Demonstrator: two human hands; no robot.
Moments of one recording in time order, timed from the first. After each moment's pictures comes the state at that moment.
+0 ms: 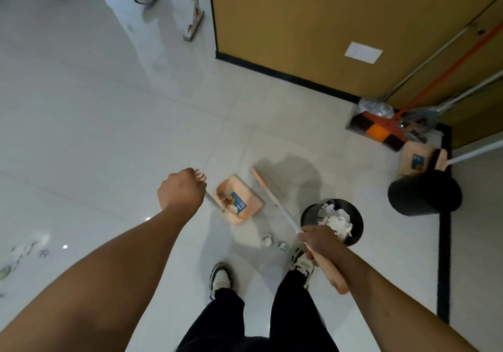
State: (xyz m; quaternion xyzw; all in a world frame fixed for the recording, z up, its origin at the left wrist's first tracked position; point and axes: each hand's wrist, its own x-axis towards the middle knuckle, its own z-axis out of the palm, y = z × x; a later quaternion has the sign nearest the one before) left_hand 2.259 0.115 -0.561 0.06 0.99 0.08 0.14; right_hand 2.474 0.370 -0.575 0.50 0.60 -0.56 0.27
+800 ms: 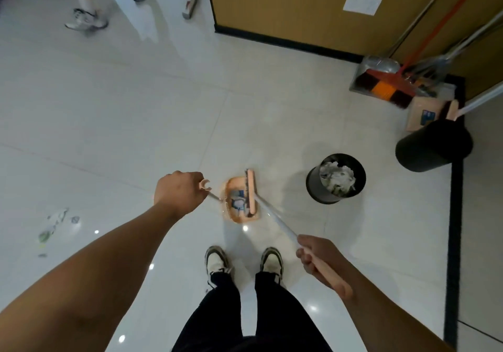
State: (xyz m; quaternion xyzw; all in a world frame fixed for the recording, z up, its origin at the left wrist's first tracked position) left_hand 2.407 0.051 -0.556 0.26 0.95 -0.02 0.14; right_hand 2.662 0.294 -0.573 0.57 0.36 -0.69 0.25
